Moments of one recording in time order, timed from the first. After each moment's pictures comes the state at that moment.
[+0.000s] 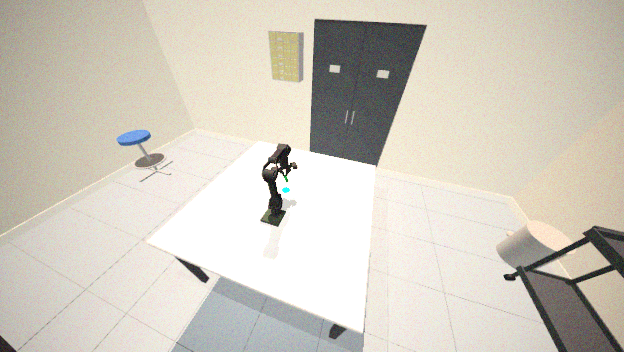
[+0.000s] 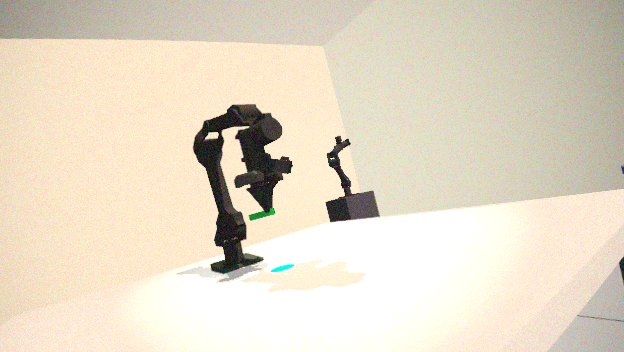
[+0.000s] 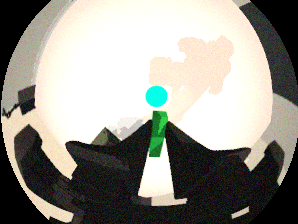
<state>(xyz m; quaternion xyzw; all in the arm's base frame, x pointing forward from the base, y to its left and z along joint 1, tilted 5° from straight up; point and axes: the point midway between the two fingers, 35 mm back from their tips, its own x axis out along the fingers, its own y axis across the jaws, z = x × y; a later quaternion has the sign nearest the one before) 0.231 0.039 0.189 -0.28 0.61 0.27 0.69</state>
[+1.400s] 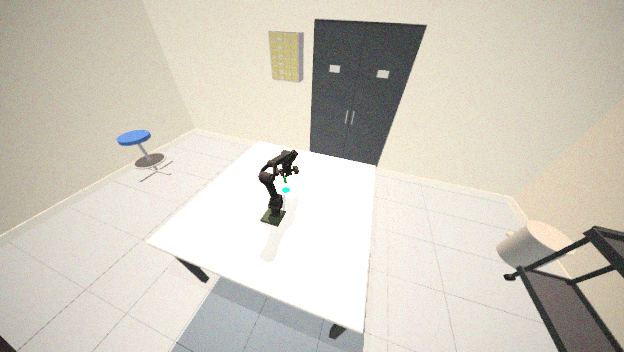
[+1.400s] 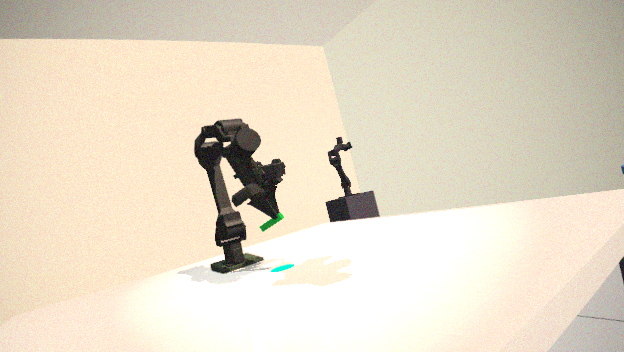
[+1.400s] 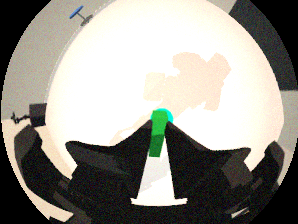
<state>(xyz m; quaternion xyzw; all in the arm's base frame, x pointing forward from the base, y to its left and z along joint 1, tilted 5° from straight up) 0.242 0.042 0.170 -0.16 0.53 0.31 0.77</state>
